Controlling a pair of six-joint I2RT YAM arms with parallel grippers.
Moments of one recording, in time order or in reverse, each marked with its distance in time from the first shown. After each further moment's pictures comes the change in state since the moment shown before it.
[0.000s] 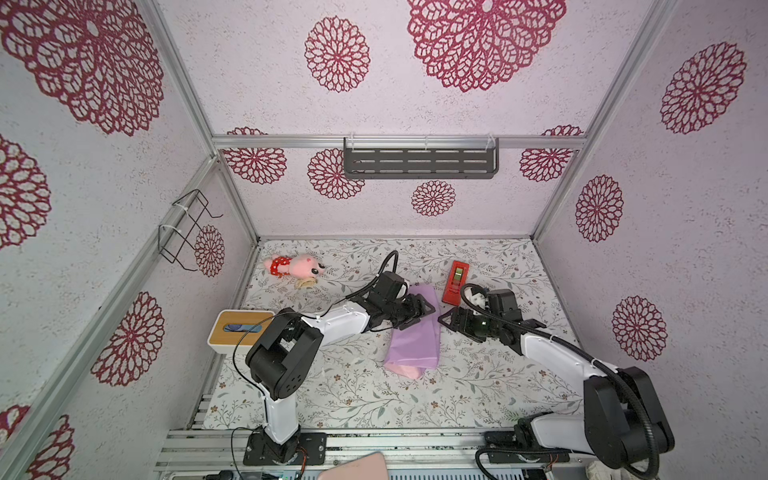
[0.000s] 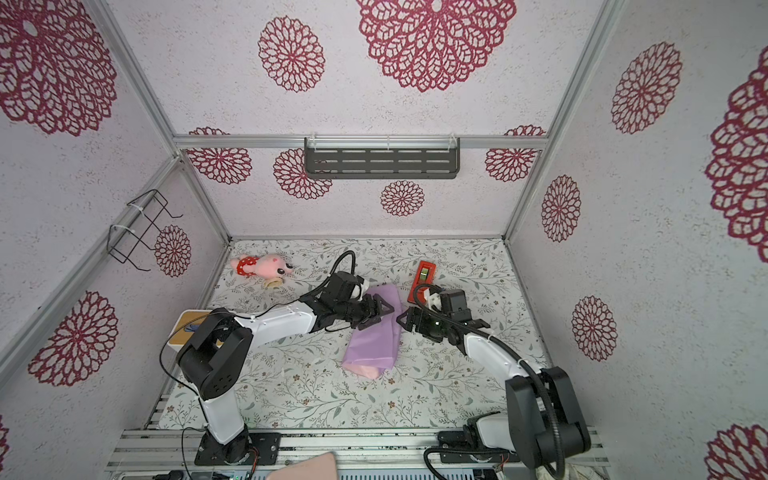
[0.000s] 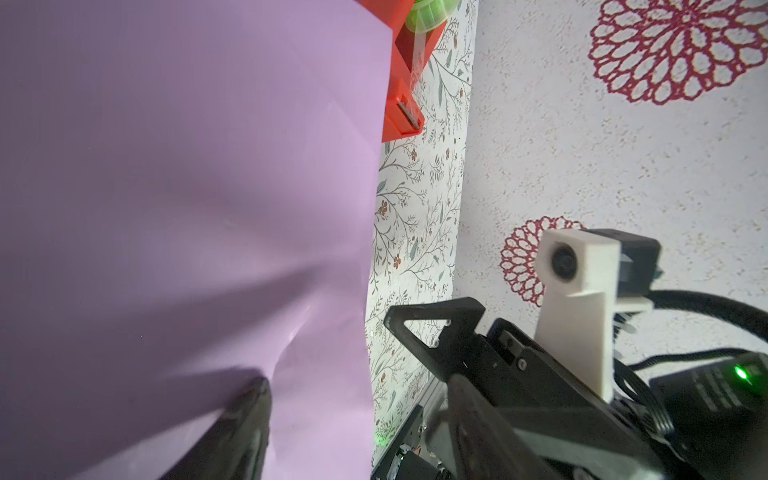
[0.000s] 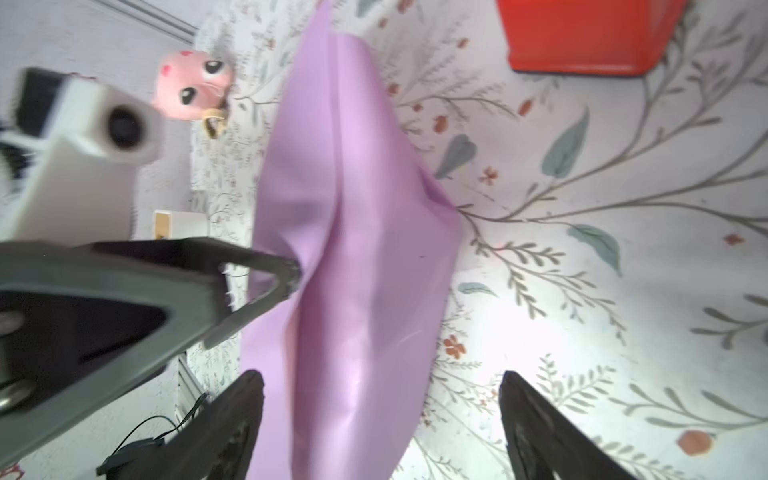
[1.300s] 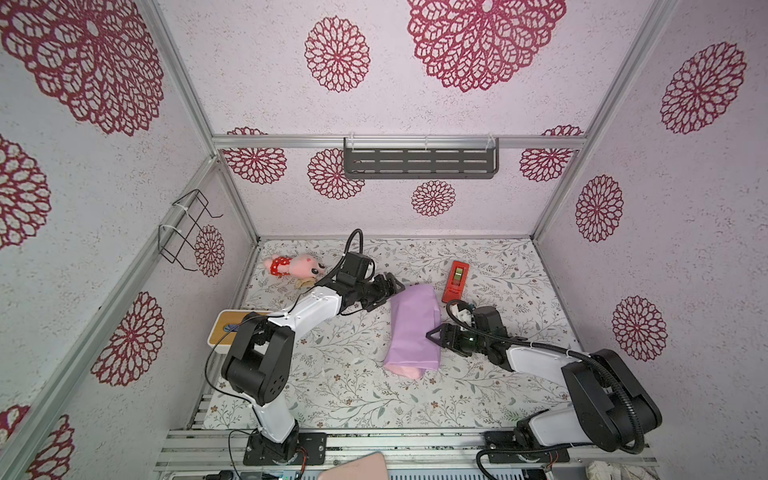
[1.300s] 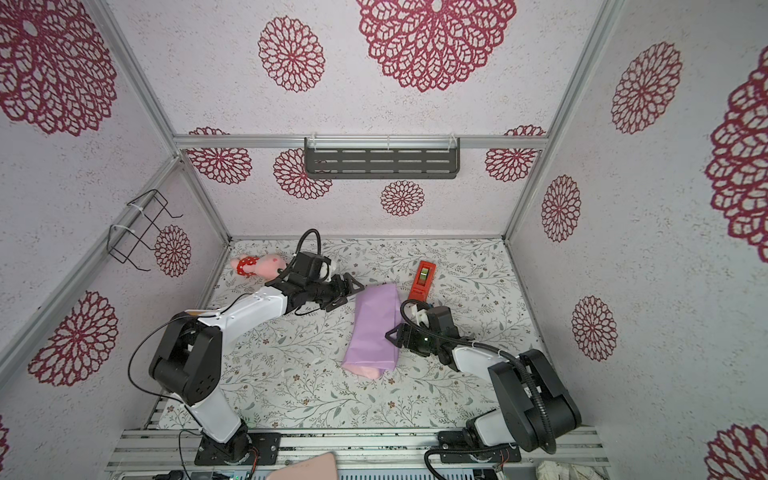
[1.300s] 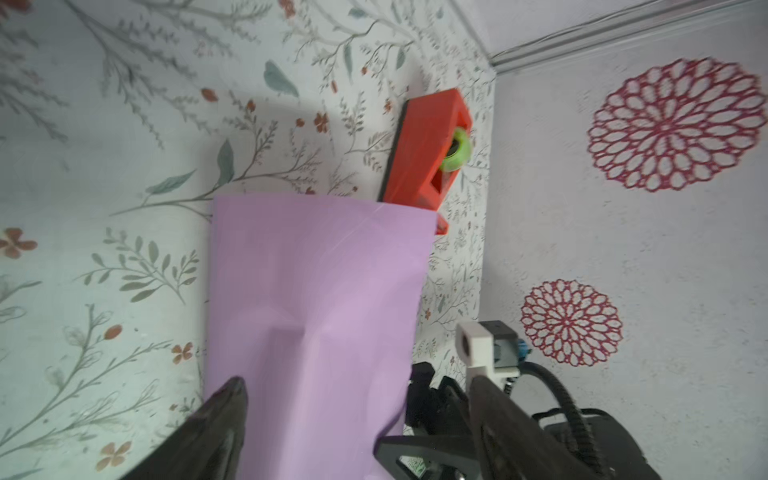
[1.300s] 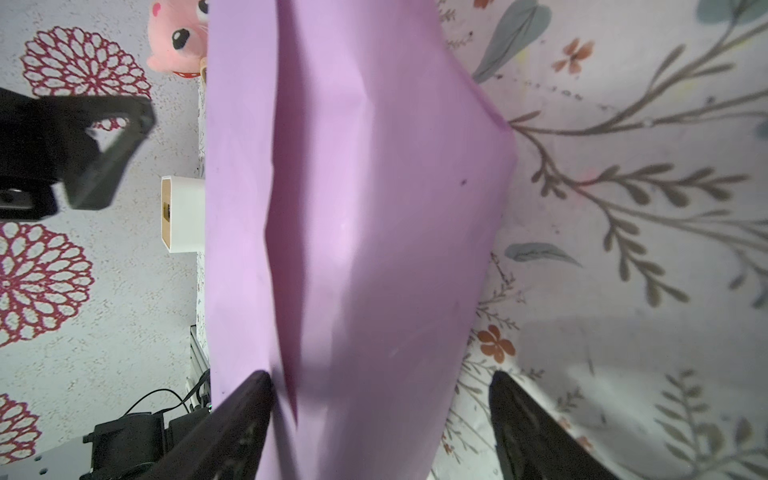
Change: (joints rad) left arm 0.207 -0.069 0.059 -0.264 0.016 0.211; right arm 0.098 0.125 -0.170 0.315 -0.008 0.111
